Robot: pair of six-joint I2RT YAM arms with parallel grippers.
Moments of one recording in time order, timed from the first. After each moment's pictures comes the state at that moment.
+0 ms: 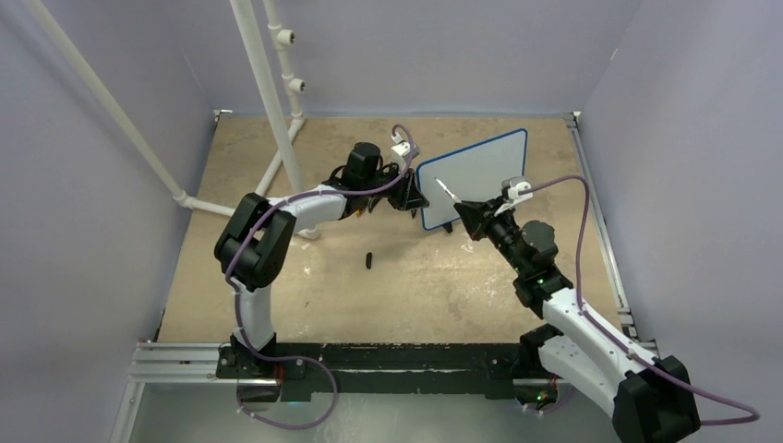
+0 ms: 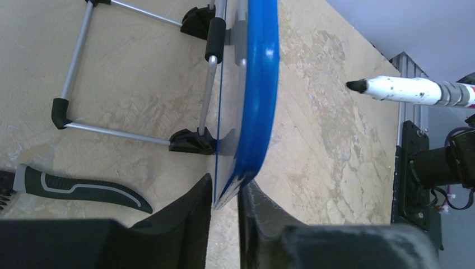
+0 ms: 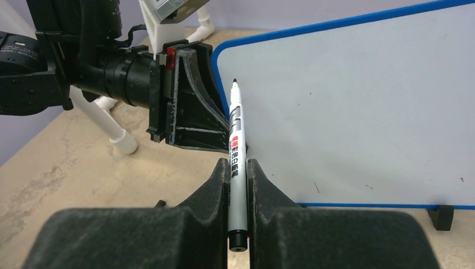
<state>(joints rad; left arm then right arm) -0.56 1.94 1.25 0.26 0.69 -0.21 0.40 0.85 0.38 0.50 -0.13 0.29</state>
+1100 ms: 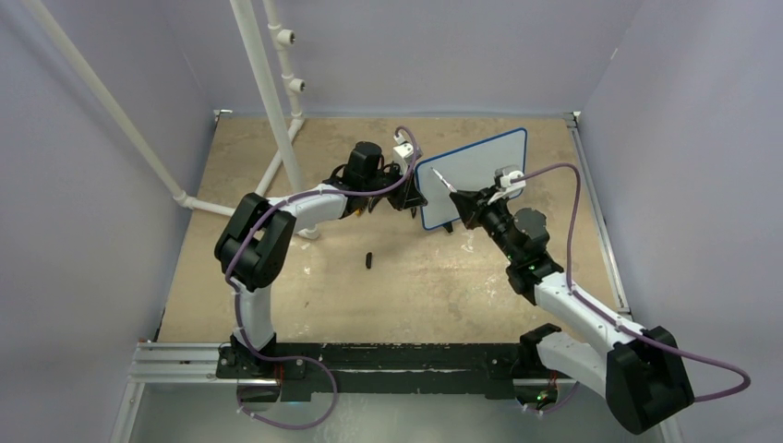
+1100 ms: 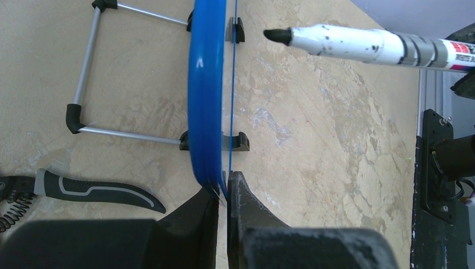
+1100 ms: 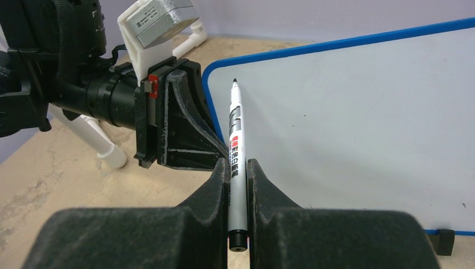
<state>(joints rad) -0.56 1.94 1.27 0.22 0.68 -0.12 0.40 1.01 0.44 0.59 -0.11 0.28</state>
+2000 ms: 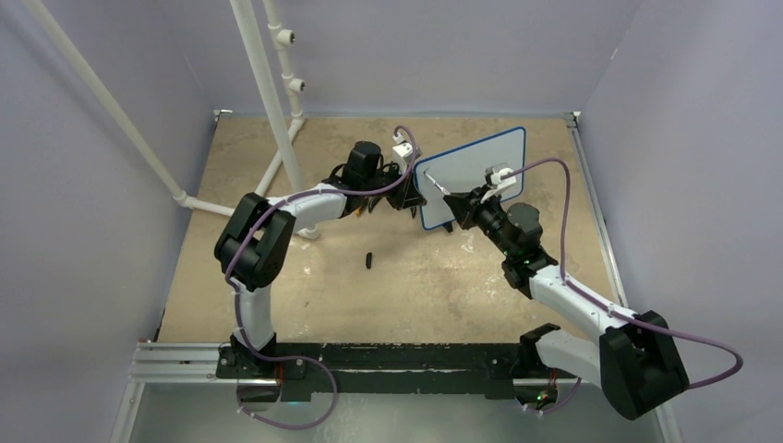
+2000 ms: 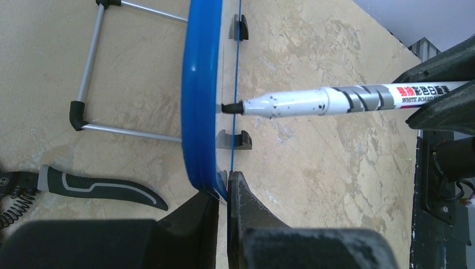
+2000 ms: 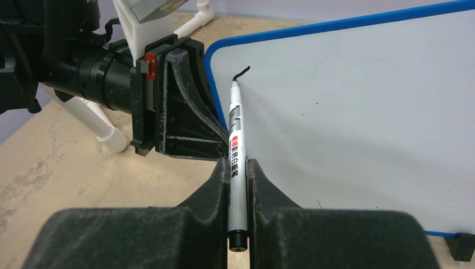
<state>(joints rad) -0.56 1.94 1.27 0.21 0.68 -0.12 0.40 1.09 0.47 0.60 -0.15 0.27</state>
